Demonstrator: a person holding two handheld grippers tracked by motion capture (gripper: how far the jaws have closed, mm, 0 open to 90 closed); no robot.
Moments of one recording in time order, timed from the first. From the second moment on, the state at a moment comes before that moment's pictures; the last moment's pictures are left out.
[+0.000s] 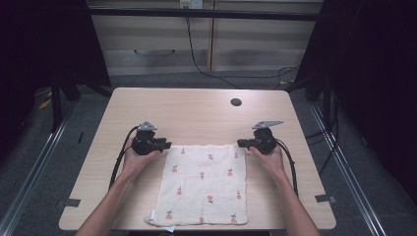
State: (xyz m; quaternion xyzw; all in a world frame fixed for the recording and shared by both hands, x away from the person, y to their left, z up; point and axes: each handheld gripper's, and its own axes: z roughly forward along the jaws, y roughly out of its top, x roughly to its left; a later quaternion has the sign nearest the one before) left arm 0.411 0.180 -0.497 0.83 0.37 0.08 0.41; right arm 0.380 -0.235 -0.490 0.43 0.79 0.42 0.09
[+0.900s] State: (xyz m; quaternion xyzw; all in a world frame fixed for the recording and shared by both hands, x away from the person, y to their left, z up) left arm 0.403 0.173 -0.504 0.83 0.37 0.07 0.41; right arm 0.380 -0.231 -0.490 0.43 0.79 0.43 0.09
